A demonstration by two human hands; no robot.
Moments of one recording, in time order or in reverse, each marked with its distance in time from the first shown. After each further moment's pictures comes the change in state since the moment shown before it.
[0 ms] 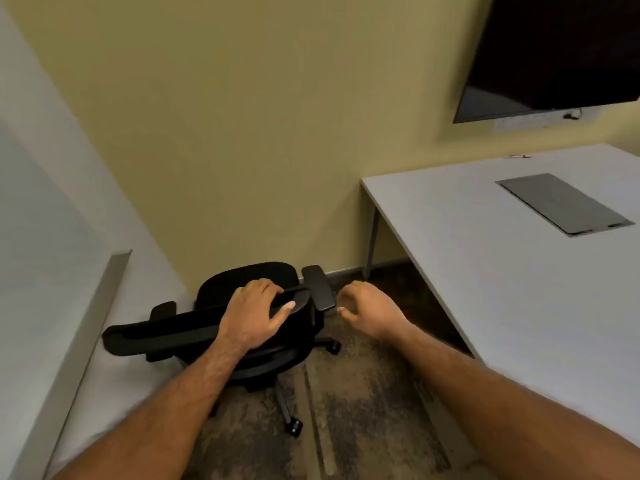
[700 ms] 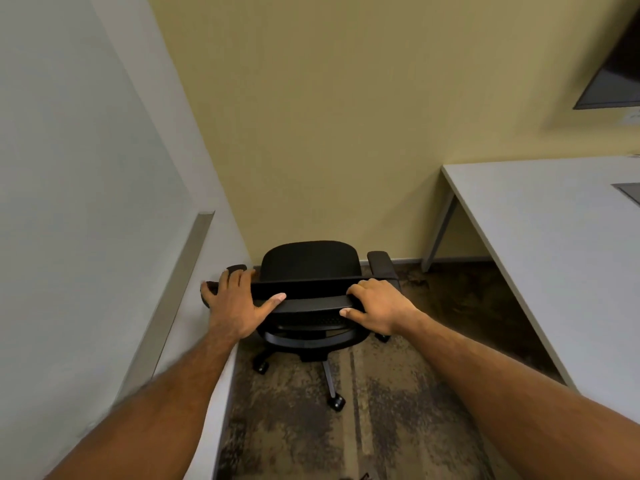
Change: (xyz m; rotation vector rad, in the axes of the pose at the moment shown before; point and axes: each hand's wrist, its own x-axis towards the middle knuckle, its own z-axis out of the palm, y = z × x) left_hand -0.098 -0.154 -0.005 0.088 -0.095 -0.590; right_hand 0.062 -0.097 0.078 -0.246 -0.264 -0.264
